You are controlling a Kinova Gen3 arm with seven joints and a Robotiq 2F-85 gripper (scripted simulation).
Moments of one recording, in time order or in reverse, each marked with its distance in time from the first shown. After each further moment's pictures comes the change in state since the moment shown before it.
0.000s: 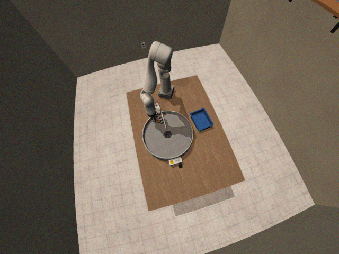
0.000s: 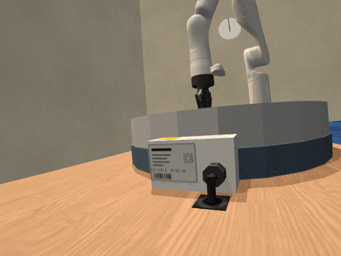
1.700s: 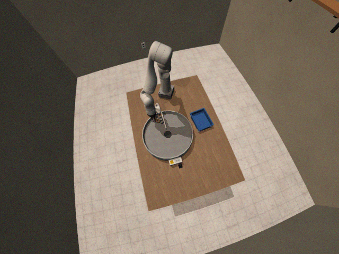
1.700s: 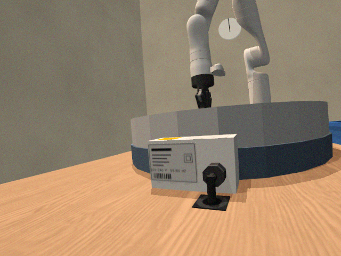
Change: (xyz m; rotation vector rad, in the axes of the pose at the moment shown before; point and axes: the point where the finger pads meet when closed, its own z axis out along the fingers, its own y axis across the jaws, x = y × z) arm 0.000 0.001 0.000 -0.001 0.000 0.000
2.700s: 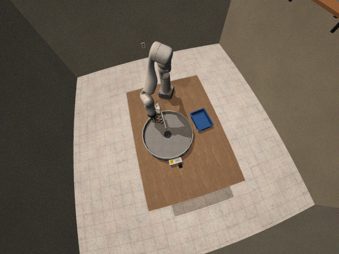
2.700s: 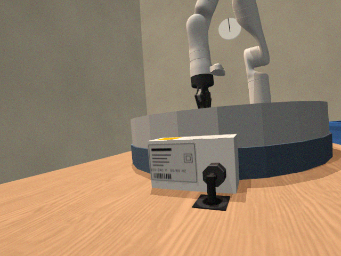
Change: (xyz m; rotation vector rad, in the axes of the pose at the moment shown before) arm 0.000 0.003 0.000 0.002 0.000 0.003
